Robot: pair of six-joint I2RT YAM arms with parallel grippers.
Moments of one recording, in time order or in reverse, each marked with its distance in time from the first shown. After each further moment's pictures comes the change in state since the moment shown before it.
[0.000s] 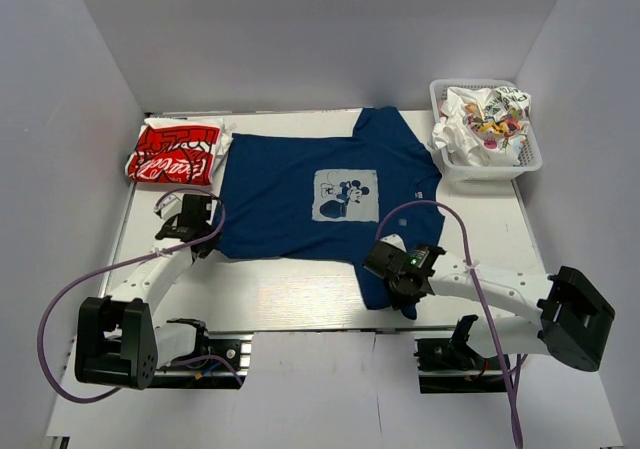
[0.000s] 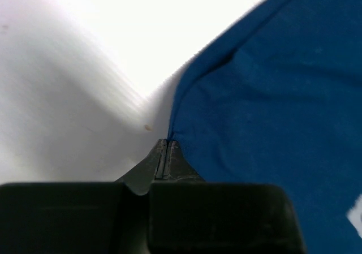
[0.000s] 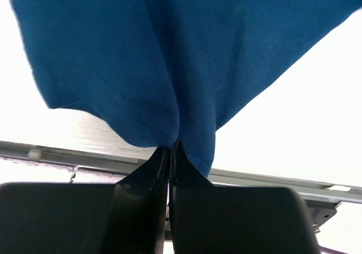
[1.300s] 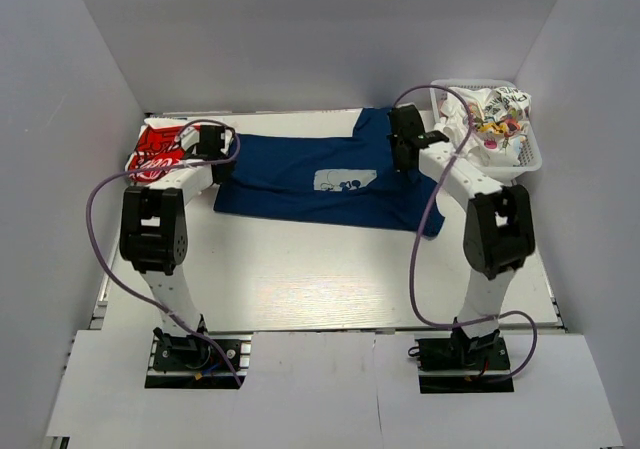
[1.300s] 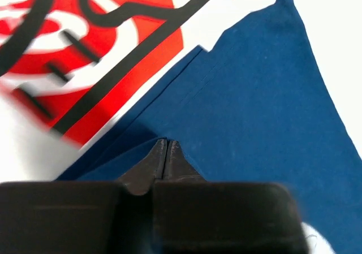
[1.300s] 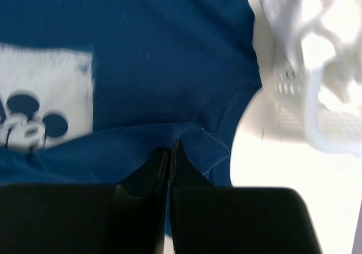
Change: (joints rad) left arm 0.027 0.708 0.666 0.221 0.059 0.043; right arm -0.659 0.635 0.814 0.355 0.121 -0.565
